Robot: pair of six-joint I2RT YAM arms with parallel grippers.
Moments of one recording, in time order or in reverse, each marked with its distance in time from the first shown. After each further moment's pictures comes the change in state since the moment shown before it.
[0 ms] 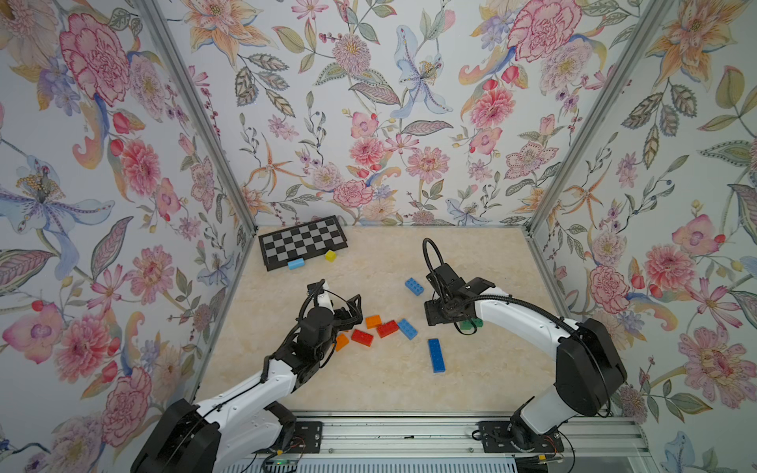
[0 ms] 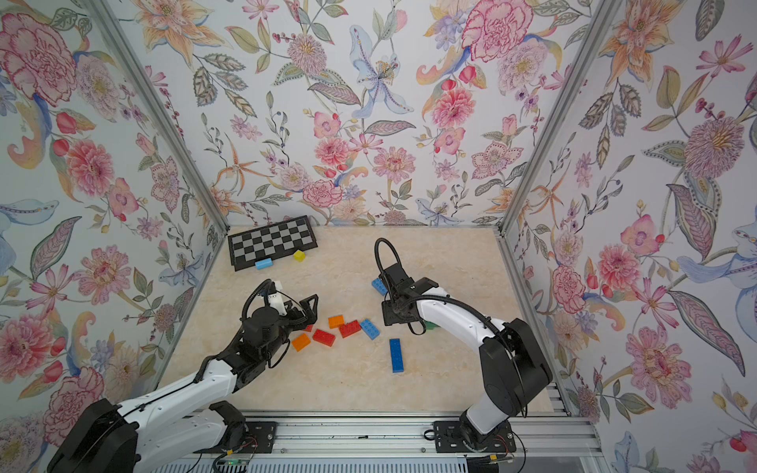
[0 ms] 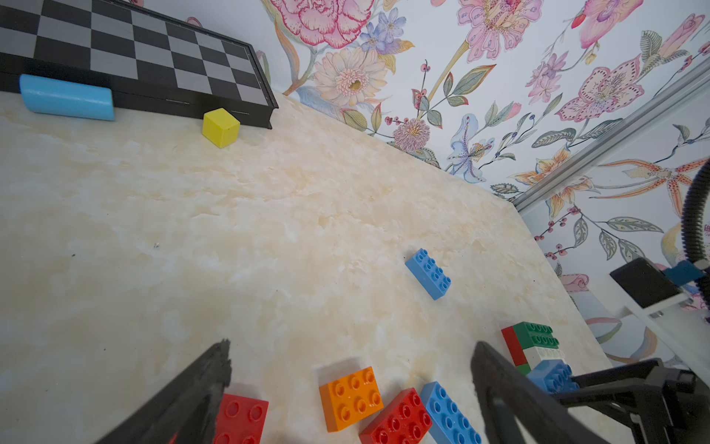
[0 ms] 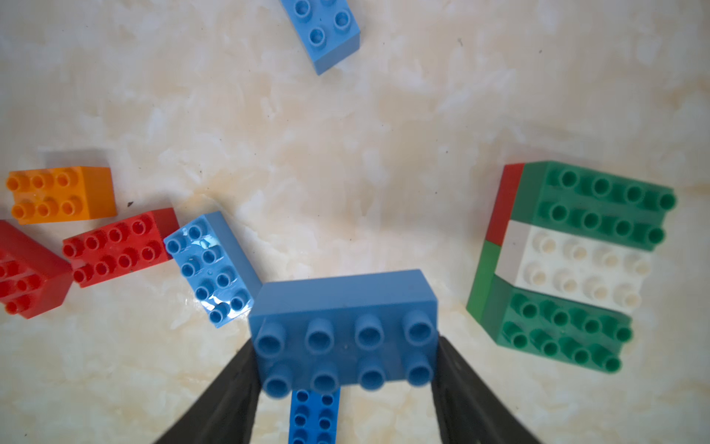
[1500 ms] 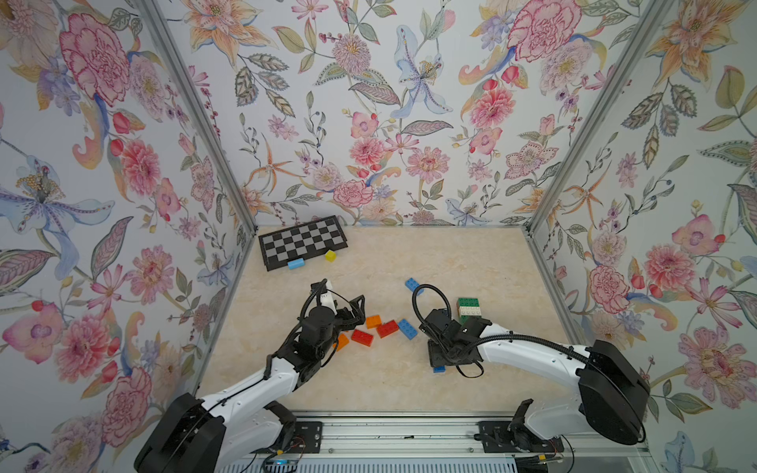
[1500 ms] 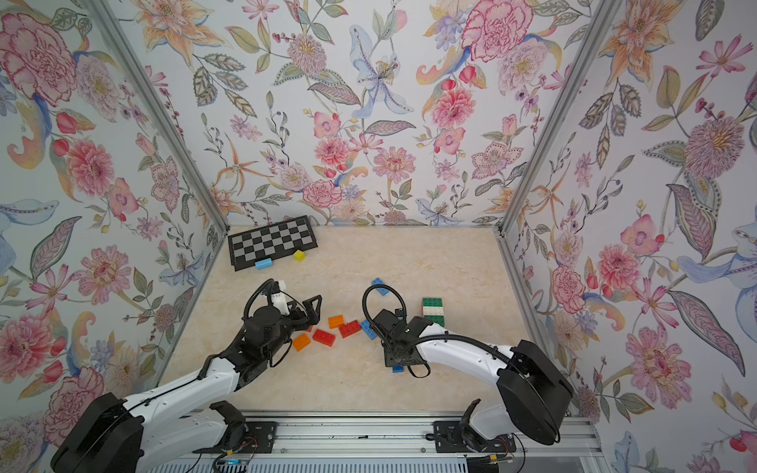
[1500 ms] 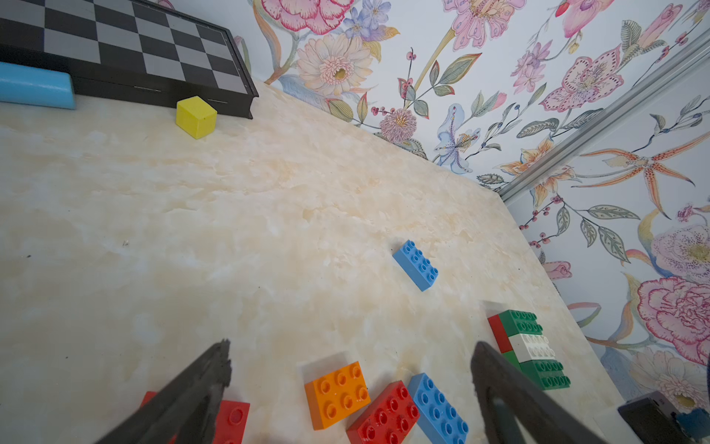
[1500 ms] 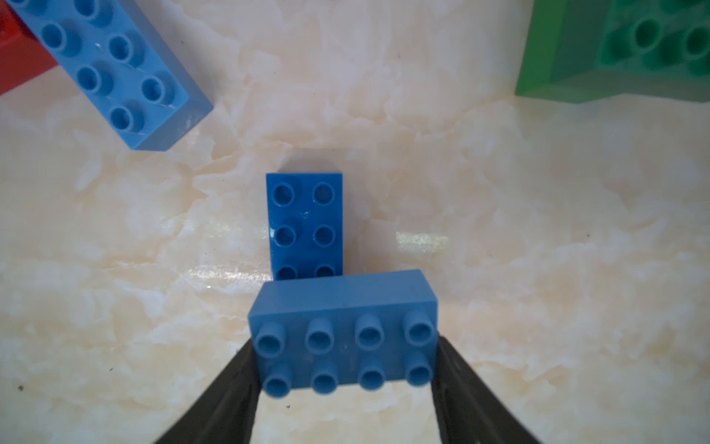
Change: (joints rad) left arm 0.000 0.034 0.000 0.040 0.052 -0.001; right arm 0.227 -0.135 -0.259 -0.037 0.075 0.325
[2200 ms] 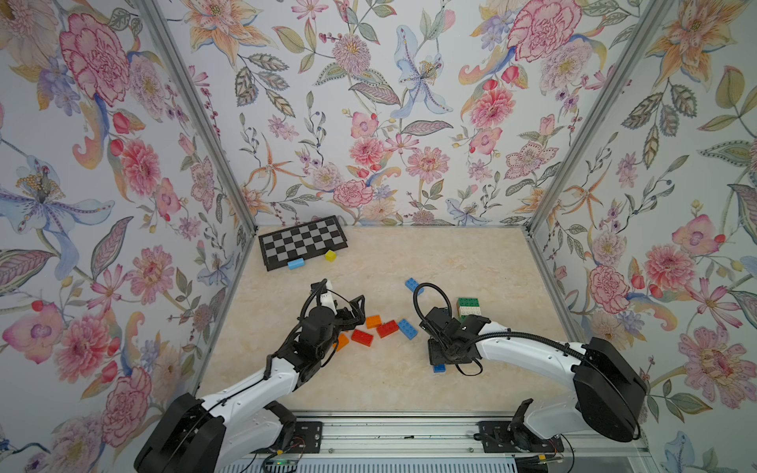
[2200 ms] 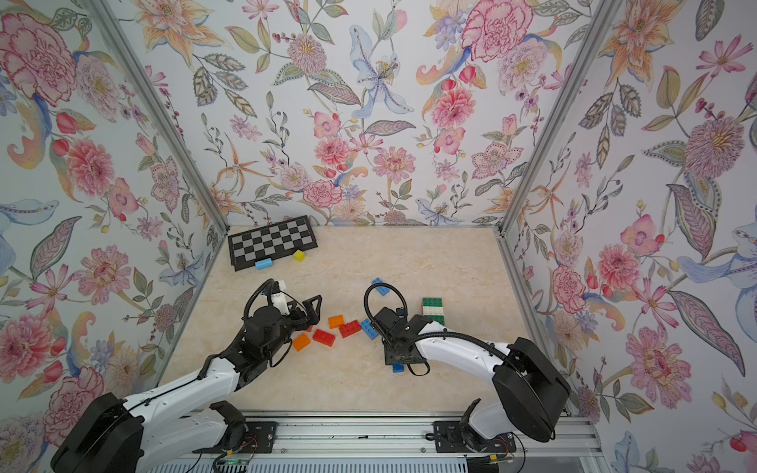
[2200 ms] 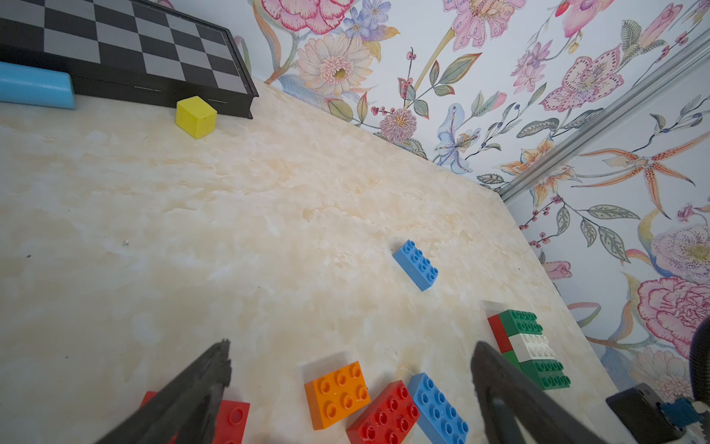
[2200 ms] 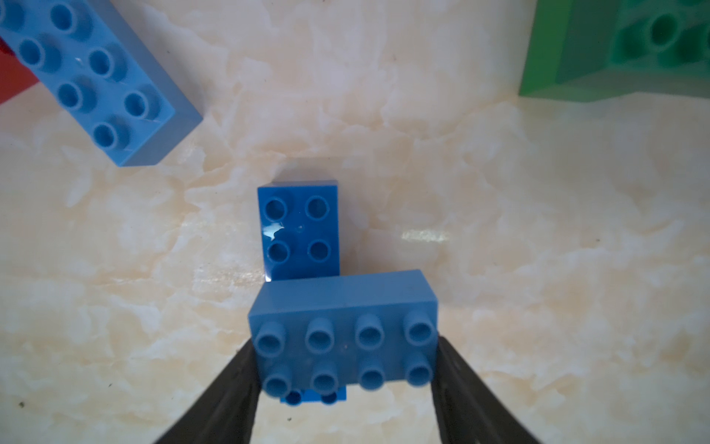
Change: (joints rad) left arm 0.000 0.000 0.000 0.000 0.000 0.000; right arm -0.023 0.020 0.001 0.019 -0.014 0.005
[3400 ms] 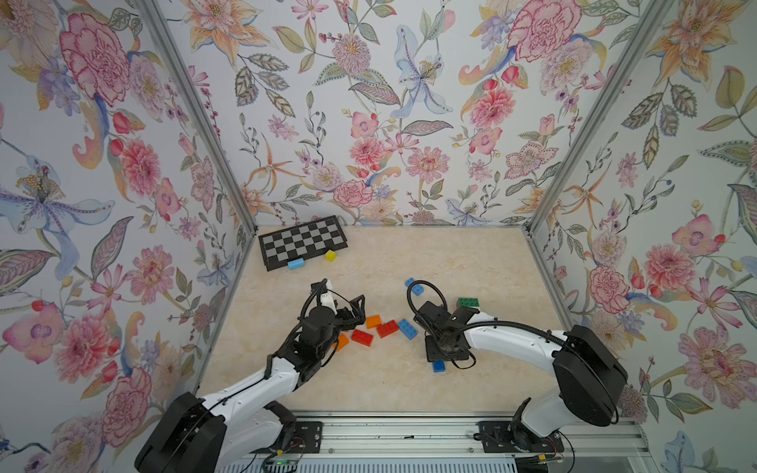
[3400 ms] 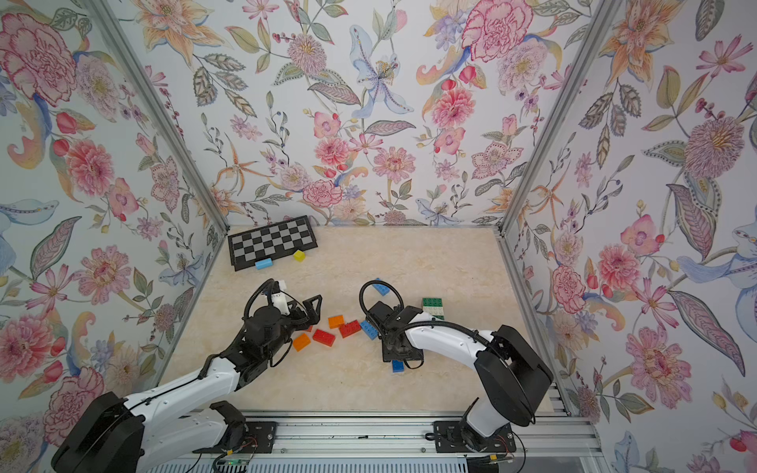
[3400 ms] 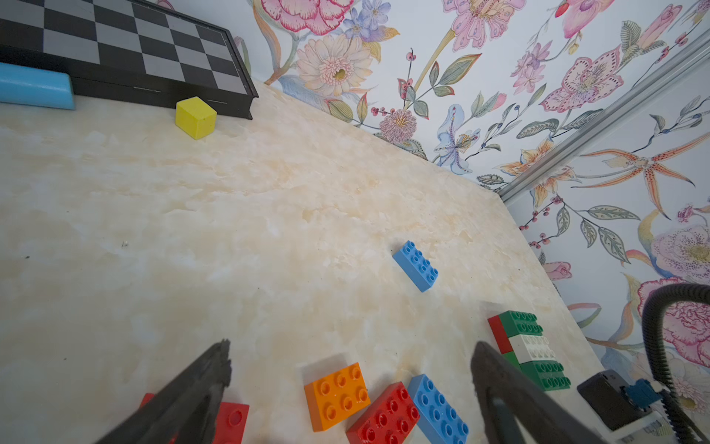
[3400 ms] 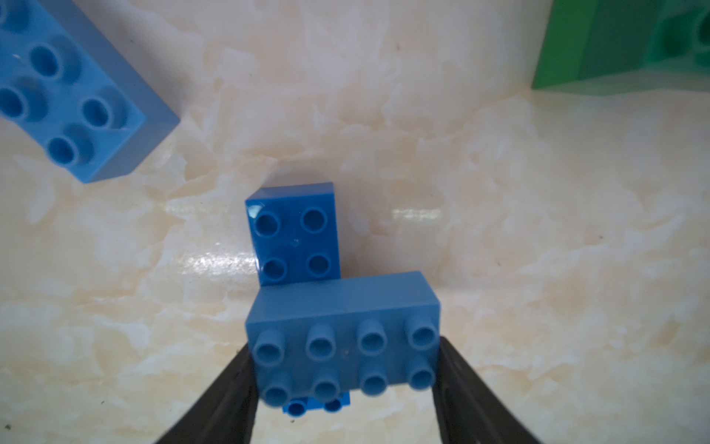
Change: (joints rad) left arm 0.000 0.005 0.000 0.007 0.000 0.000; right arm -0.024 0.144 0.098 -0.085 -0.027 -0.005
